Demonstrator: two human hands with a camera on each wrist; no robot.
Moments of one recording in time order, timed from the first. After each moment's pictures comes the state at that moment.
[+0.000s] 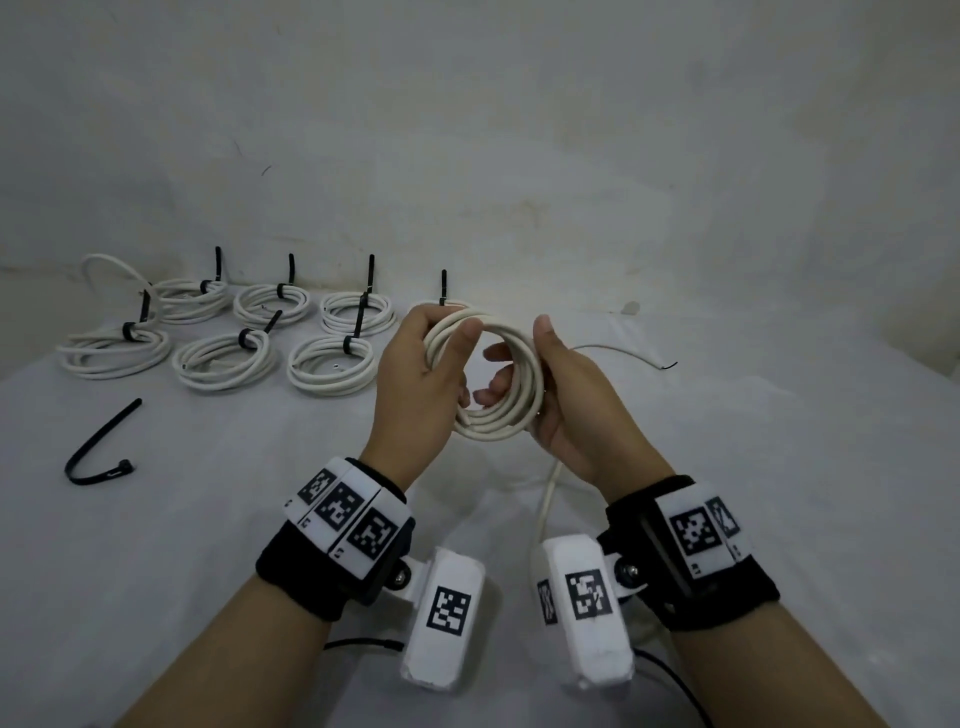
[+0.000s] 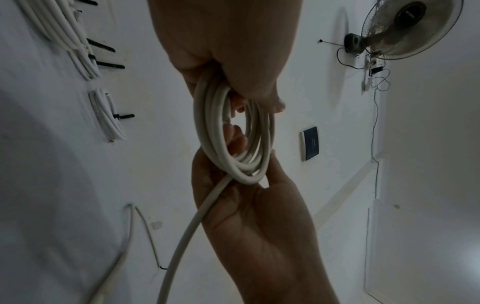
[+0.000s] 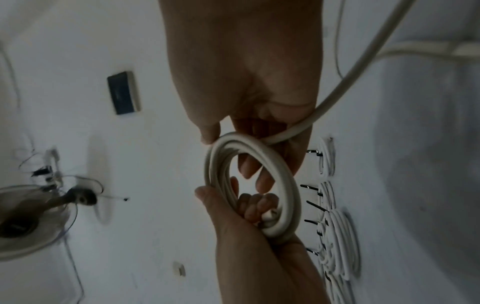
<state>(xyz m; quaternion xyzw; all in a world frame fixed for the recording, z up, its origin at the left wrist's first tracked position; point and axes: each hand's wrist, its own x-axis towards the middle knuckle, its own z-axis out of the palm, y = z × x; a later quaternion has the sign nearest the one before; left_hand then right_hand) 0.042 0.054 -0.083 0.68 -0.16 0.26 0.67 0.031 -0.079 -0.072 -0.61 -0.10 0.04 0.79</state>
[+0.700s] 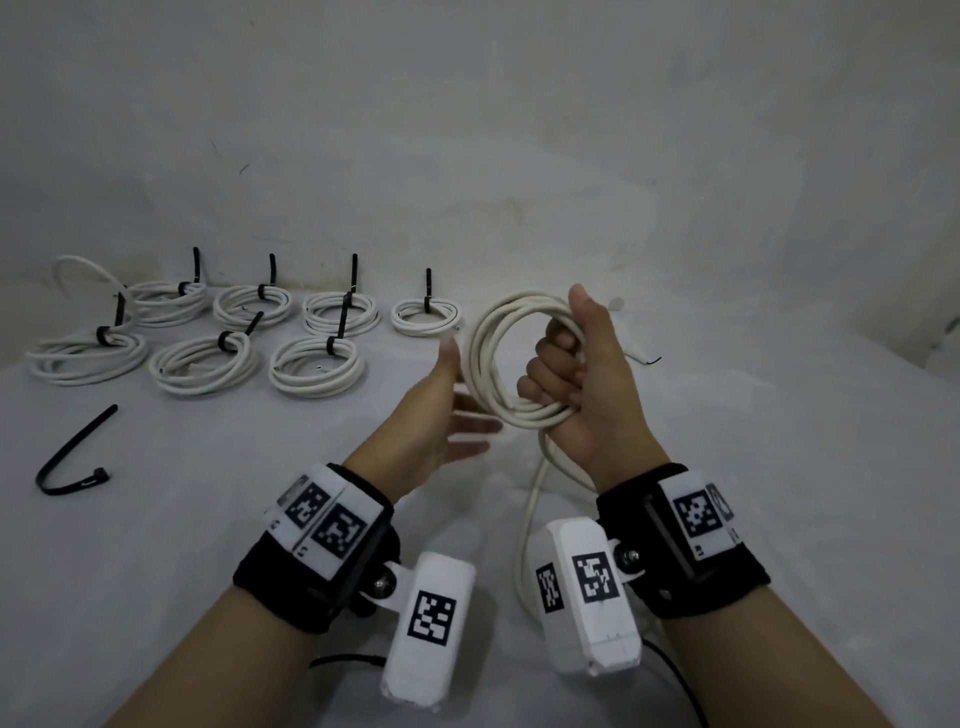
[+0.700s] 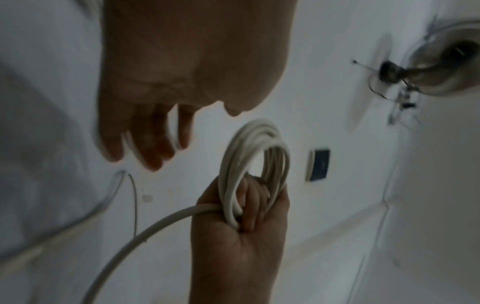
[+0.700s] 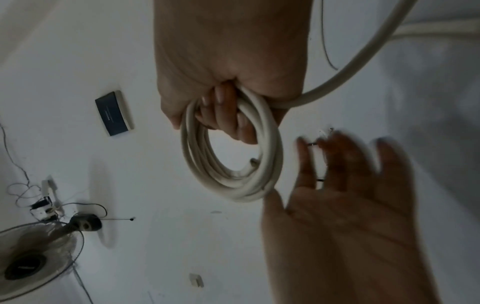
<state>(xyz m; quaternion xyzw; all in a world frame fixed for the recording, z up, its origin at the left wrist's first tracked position) 0.038 0.044 -0.084 0.63 -0.01 -0.15 0.76 0.029 -0.087 -0.056 -0.42 -0.05 -0.01 0.90</state>
